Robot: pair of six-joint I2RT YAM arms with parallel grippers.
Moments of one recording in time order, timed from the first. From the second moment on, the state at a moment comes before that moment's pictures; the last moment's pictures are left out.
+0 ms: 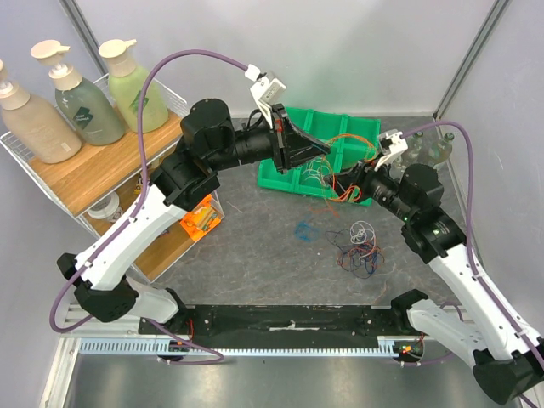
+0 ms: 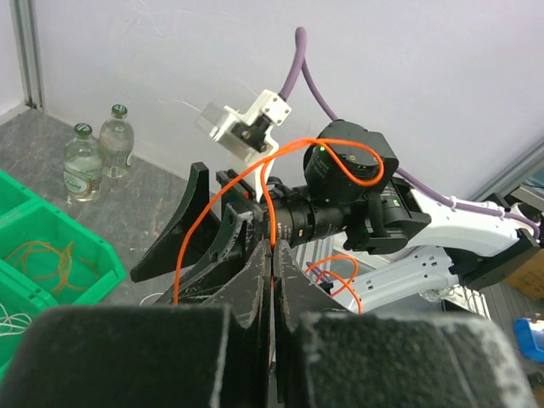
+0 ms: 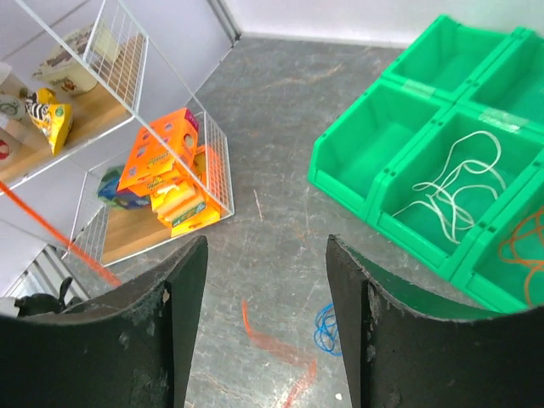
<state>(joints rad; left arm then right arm) -0.85 1.40 1.76 -0.28 0.47 -0.40 0.42 0.88 0.92 -0.16 -0.29 0.38</state>
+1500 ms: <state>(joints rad) -0.83 1.45 1.70 -0.60 0.34 -0.29 0.42 1.23 1.62 -0.86 -0.44 0.36</state>
